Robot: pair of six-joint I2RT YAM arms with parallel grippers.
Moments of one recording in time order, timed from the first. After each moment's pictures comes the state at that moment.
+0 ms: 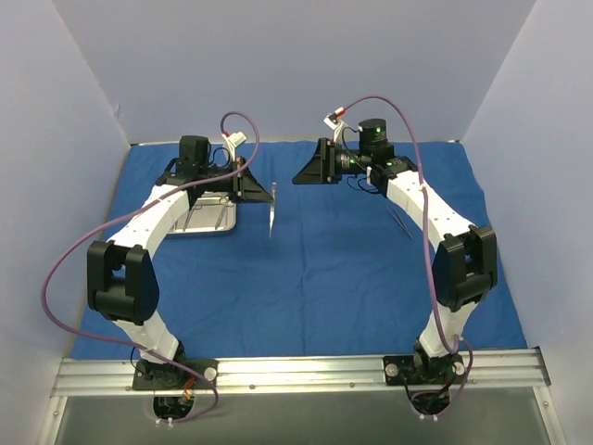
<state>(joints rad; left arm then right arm) -0.22 1.71 1.42 -0.38 1.05 -0.48 0.35 1.79 1.55 -0.23 -0.91 0.46</state>
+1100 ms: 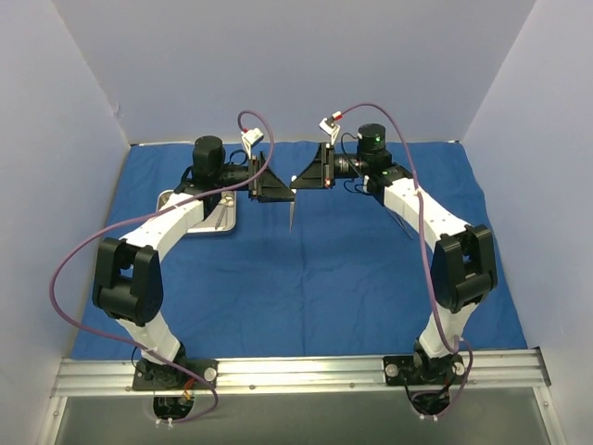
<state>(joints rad) -0.32 1.72 1.31 0.19 1.15 -0.87 0.36 1.78 1.44 0.07 -1.10 0.71</state>
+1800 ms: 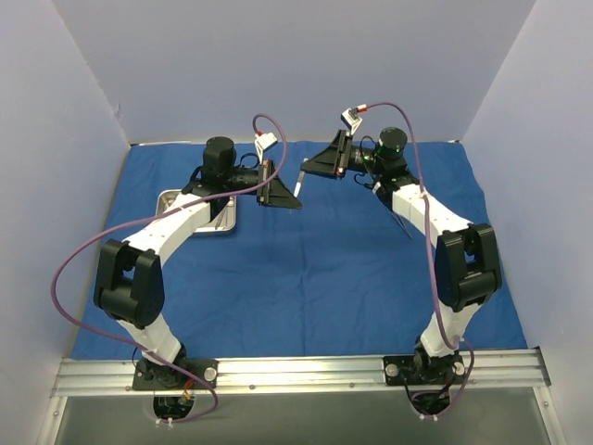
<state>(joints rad) -0.39 1.70 1.33 0.11 1.19 -0.79 0.28 1.77 1.30 0.61 -1.07 1.15</state>
